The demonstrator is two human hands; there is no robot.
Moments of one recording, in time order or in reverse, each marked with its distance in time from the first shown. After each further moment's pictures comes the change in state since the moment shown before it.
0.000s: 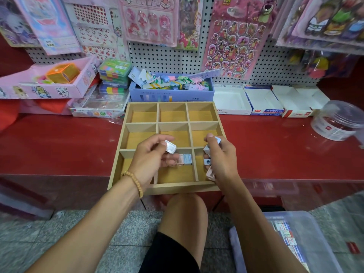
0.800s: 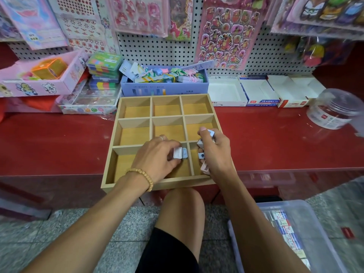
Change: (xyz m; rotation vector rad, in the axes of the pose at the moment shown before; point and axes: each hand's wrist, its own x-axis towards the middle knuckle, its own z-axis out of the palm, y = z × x) left_hand 0.013 -0.016 0.006 1.293 -0.121 0.515; right_hand -0.007 -0.007 0.002 -0.032 -0.035 -0.055
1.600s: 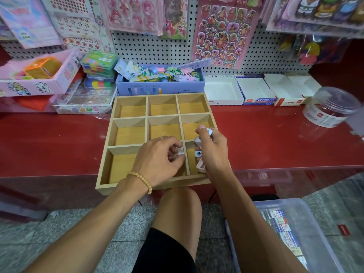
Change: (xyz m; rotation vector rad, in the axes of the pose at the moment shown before) left_hand -0.002 0.013 0.007 -0.225 0.140 0.004; right_hand 0.005 0.002 -0.002 0.022 0.062 0.037
